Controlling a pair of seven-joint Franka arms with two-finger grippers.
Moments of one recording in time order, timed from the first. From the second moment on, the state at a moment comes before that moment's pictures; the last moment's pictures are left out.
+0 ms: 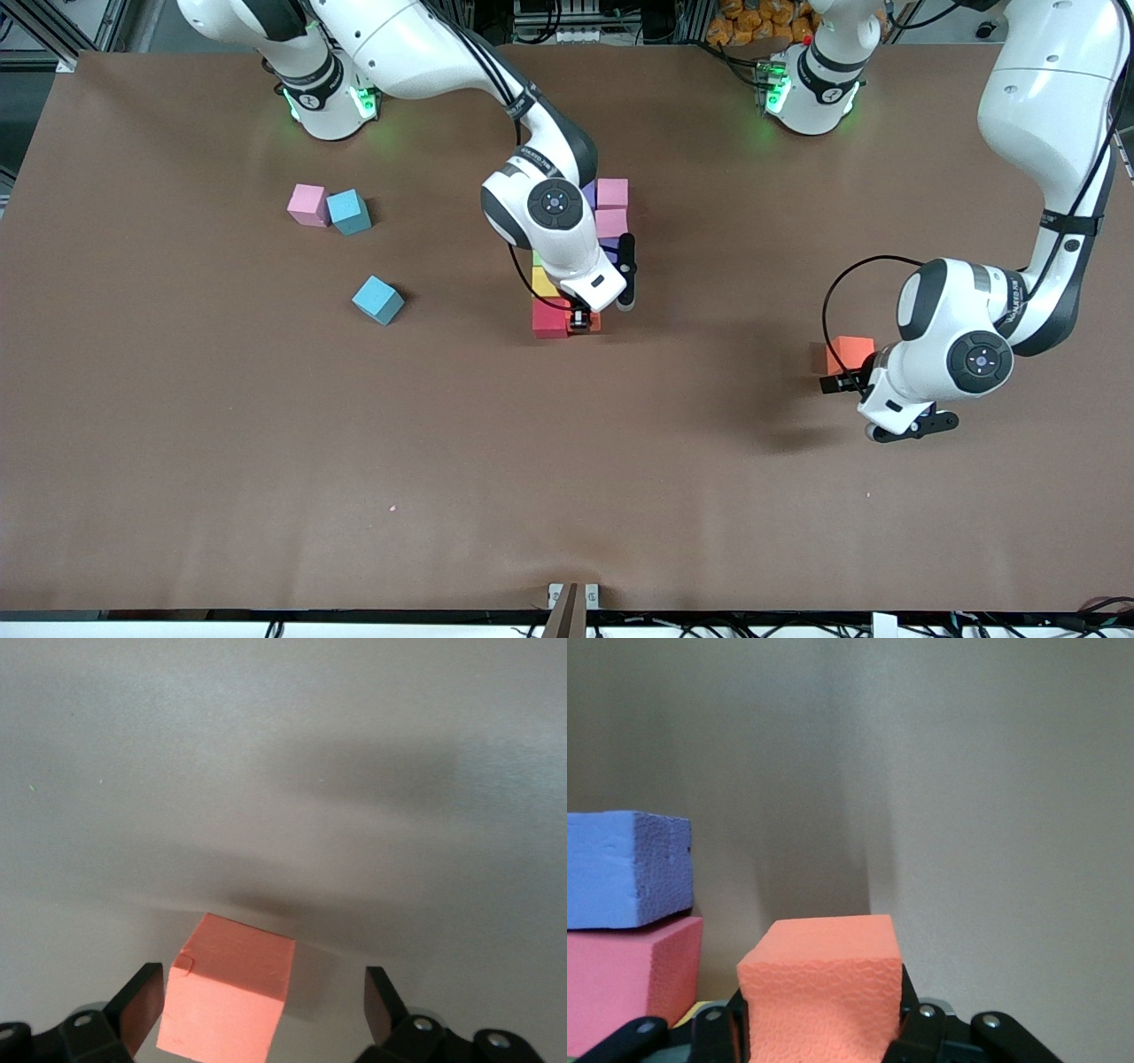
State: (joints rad) left arm 0.23 0.64 -0.36 -1.66 0.30 2.06 -0.45; right arm 0.81 0.75 0.01 -1.46 0.07 2.31 -0.76
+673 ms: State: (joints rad) left arm 0.29 0.63 -0.36 -1.74 0.30 2.08 -0.39; right arm 0.81 0.78 0.01 -1.45 0.07 2.33 -0.77
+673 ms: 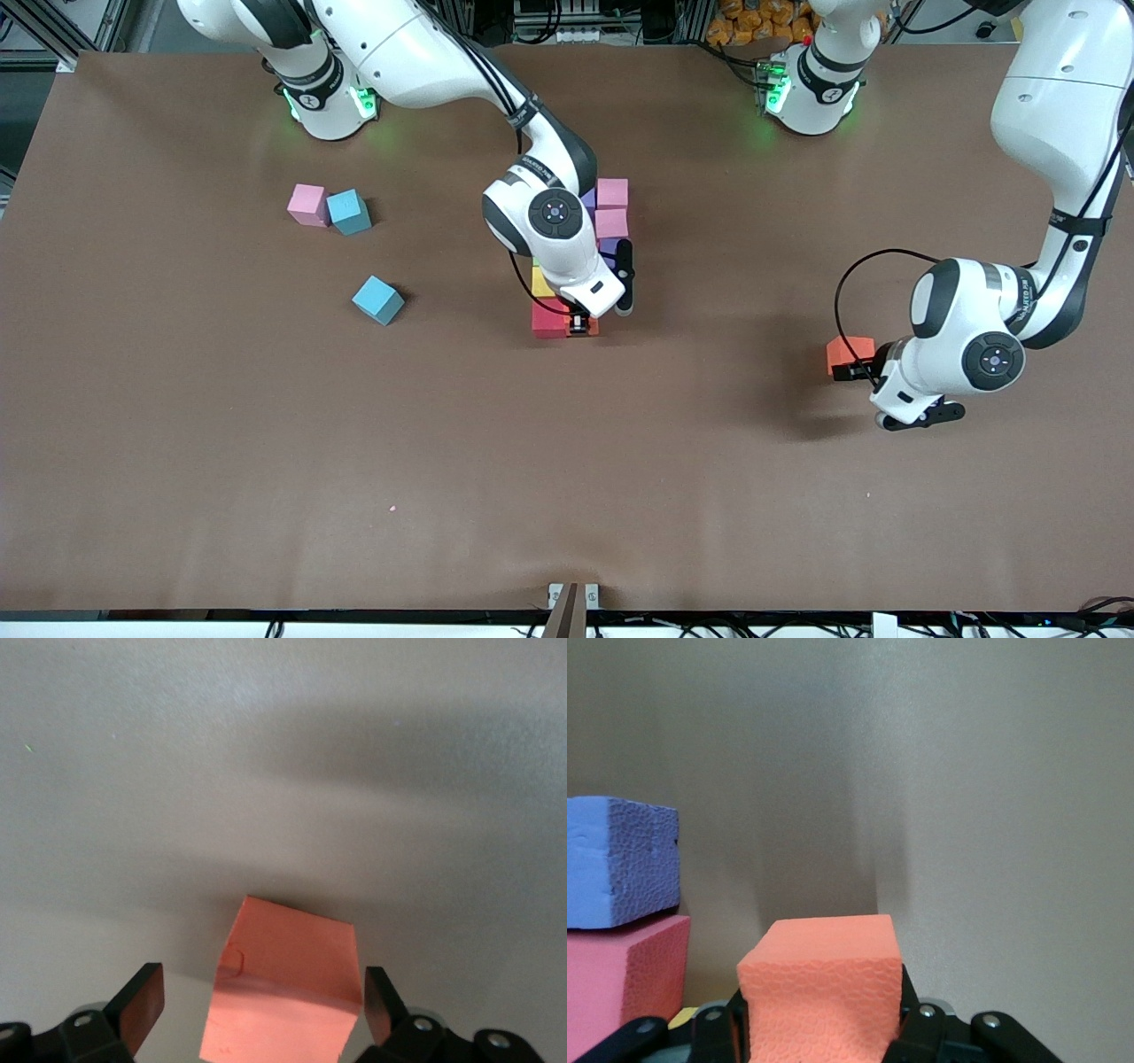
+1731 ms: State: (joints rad) left arm 0.30 0.62 -0.37 -1.79 0.30 2.08 -0.25; right arm 0.81 0.82 0.01 -1.45 0.07 2.35 -0.77
